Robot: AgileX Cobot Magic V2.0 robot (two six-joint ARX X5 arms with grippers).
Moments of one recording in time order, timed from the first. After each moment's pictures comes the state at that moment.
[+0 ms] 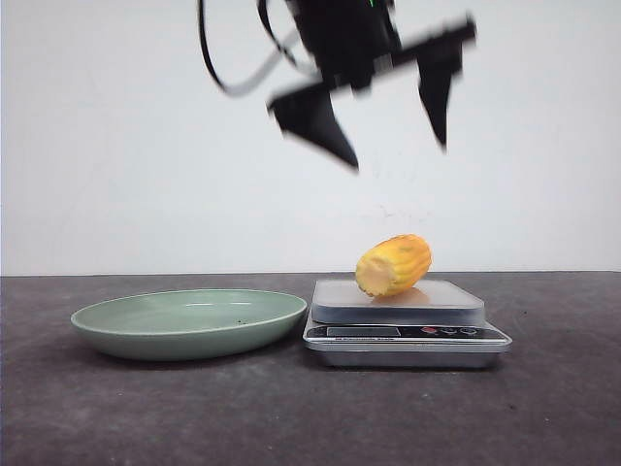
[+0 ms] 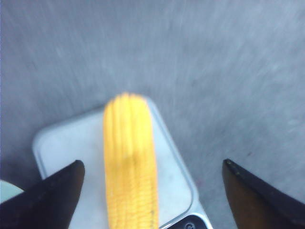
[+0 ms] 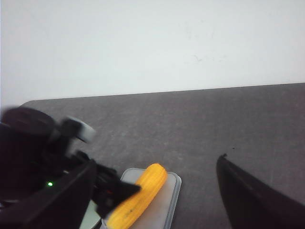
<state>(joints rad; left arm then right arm) -0.87 1.77 1.58 -0.45 -0.19 -0.34 0.07 0.62 1.07 -0.67 -0.29 0.23</state>
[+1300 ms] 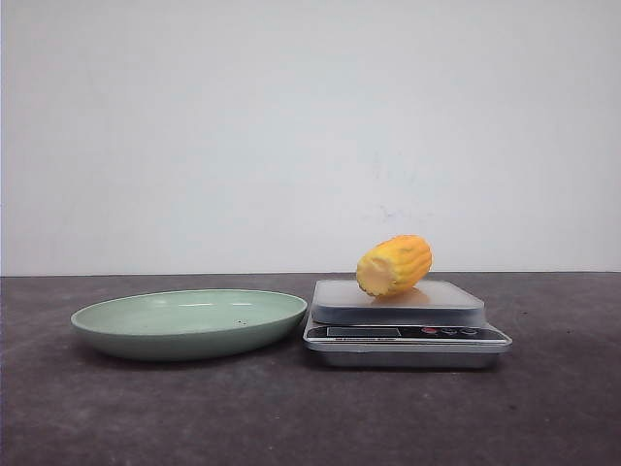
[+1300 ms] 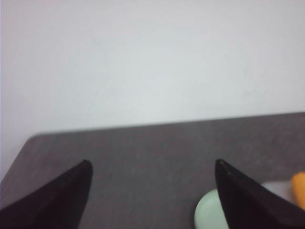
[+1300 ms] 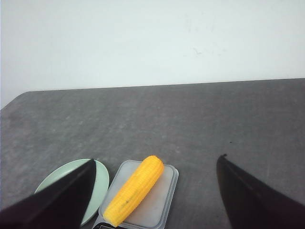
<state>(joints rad) -0.69 0.62 1.58 -1.16 -0.61 -0.09 0.08 0.62 1.07 -0.70 -0.29 0.21</state>
